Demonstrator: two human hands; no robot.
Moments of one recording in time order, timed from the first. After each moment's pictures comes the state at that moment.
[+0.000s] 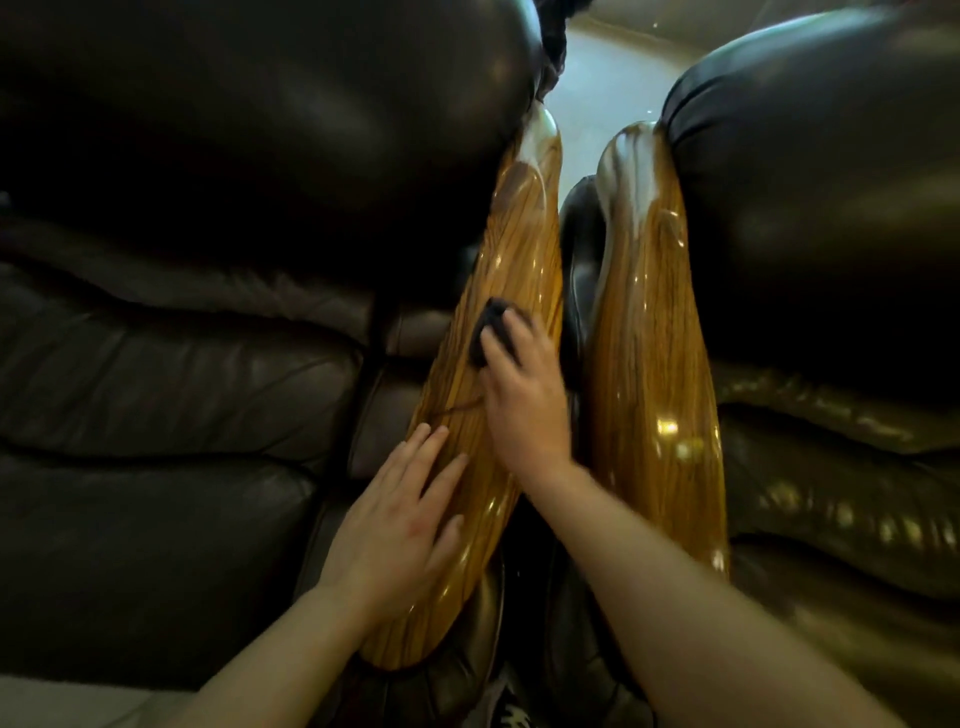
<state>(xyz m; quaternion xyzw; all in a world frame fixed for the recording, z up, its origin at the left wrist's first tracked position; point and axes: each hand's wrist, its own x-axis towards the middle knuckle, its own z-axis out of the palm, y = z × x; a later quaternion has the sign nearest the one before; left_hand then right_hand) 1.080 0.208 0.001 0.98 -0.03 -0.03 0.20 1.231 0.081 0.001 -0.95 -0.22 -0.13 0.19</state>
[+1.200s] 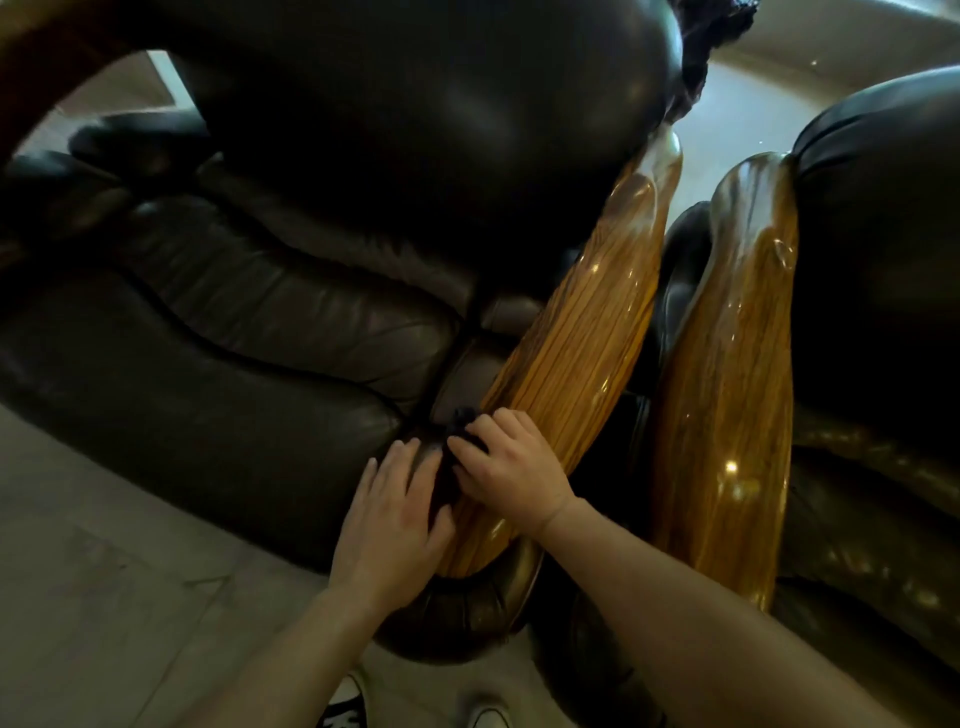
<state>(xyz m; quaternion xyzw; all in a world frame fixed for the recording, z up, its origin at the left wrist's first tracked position) 0.981 0.208 -0.009 0.96 0.20 -0.02 0.20 1.131 0.090 -0.002 -0.80 -0.58 -0.07 0.08</state>
